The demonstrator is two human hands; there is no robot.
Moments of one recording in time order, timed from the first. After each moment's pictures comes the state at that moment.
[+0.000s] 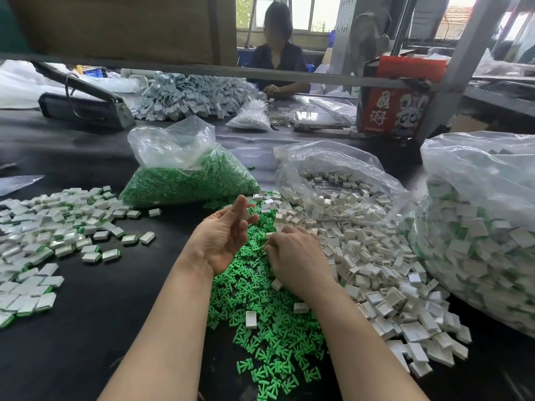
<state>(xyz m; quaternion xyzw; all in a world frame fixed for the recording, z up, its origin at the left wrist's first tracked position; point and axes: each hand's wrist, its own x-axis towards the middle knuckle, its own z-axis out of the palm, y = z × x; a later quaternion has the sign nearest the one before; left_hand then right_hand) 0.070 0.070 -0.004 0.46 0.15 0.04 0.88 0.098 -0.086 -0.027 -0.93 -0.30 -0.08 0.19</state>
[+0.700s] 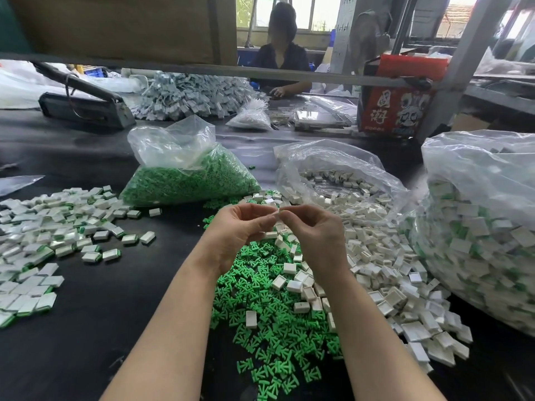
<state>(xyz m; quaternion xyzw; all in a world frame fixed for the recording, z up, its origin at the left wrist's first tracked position) 0.066 0.055 0.003 0.64 0.03 0.05 0.77 0.100 -0.101 0.001 -0.69 -0.20 -0.04 0.69</state>
